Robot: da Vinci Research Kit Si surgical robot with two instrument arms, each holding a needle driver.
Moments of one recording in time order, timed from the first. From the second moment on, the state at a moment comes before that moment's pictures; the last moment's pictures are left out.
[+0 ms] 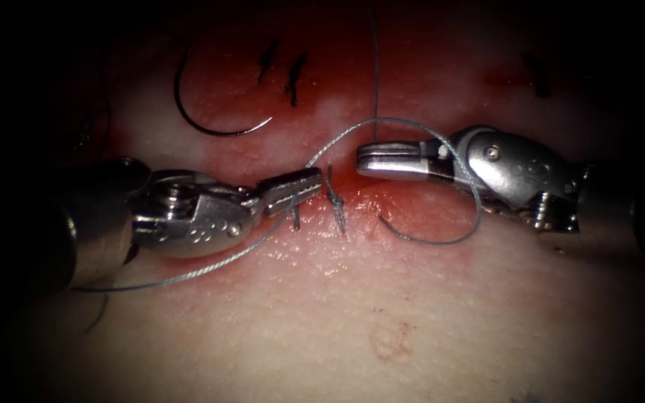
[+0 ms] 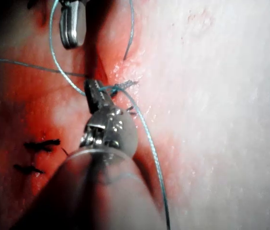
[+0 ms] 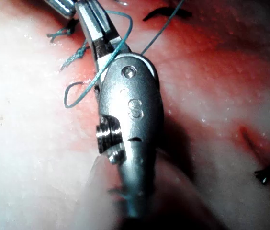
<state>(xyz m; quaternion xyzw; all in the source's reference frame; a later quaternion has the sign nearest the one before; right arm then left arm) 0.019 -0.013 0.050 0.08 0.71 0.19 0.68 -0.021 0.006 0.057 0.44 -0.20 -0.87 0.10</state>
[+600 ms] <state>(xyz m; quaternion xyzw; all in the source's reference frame) 0.022 -0.012 0.049 0.00 0.59 0.27 0.76 -0.024 0.002 0.052 0.47 -0.16 -0.85 0.14</state>
